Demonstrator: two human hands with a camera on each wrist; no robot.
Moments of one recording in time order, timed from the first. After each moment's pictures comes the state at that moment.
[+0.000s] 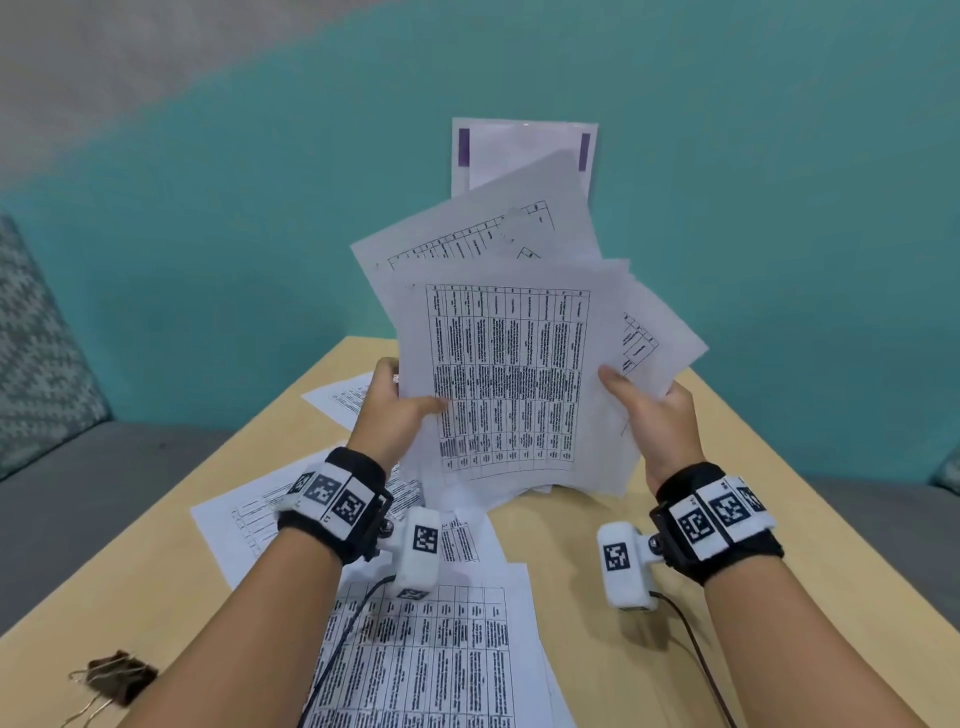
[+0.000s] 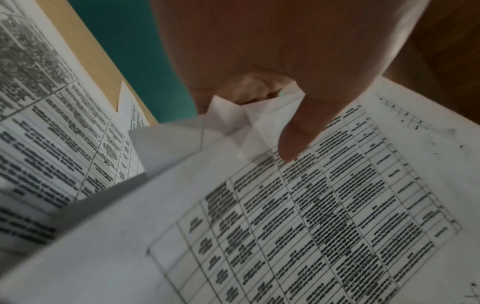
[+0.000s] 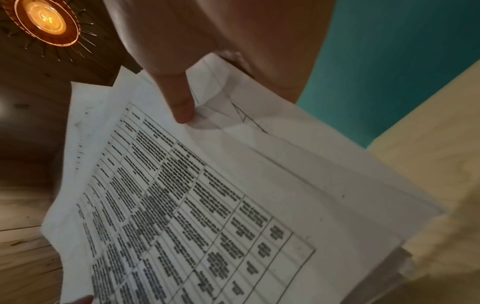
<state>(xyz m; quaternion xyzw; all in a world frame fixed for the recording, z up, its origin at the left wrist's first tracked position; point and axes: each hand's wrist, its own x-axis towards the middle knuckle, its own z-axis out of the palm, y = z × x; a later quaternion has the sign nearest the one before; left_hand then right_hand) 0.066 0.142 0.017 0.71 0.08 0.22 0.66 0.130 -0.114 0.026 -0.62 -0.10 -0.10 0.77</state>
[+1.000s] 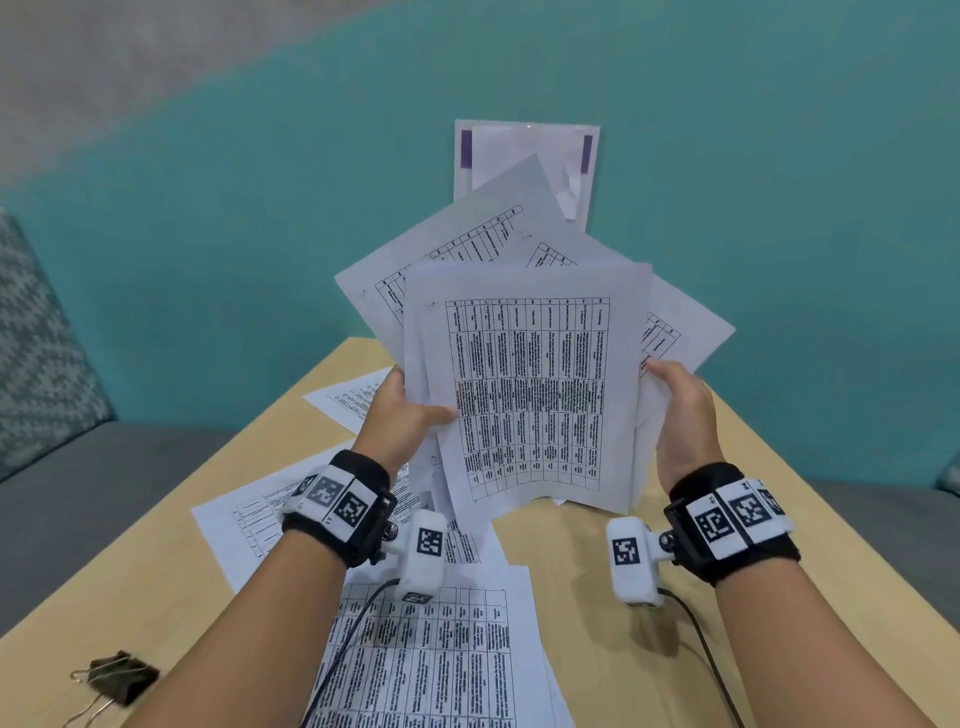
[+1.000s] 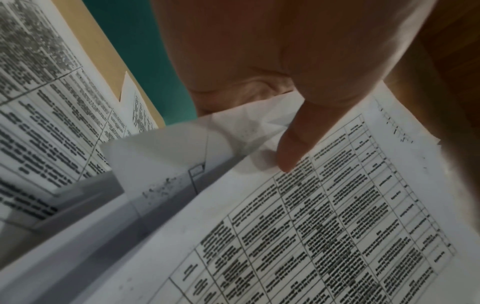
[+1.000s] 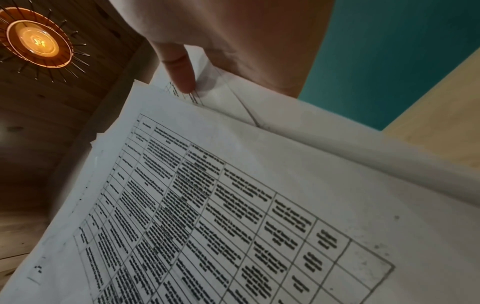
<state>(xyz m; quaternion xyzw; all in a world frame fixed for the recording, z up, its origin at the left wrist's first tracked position) 0.067 0.140 0.013 0.69 0.06 0.20 0.69 0.125 -0.123 0.038 -0.58 -0.08 -0.11 0.81</state>
